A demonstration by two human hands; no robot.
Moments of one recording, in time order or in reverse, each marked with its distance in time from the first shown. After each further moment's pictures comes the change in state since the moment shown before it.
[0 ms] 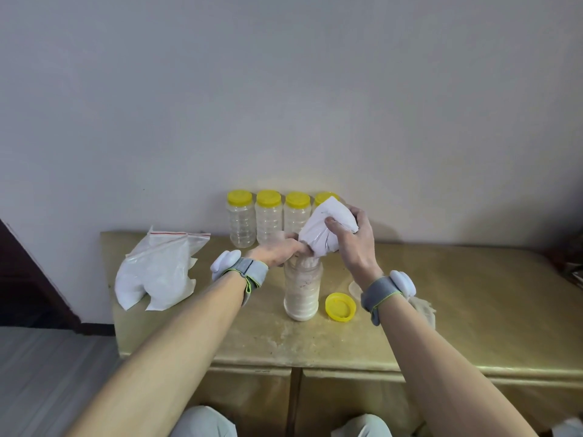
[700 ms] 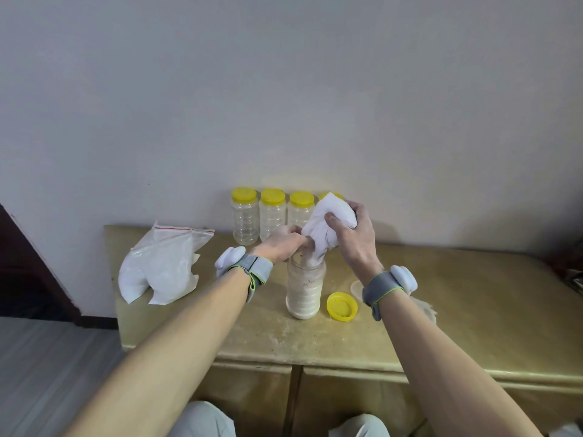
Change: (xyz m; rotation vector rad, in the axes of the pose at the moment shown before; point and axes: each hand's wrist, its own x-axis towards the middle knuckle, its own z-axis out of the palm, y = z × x) left_hand -0.008 0.005 -0.002 -0.038 0.064 0.031; right_hand 0.004 -0.005 0.006 -0.070 0.003 -0.094
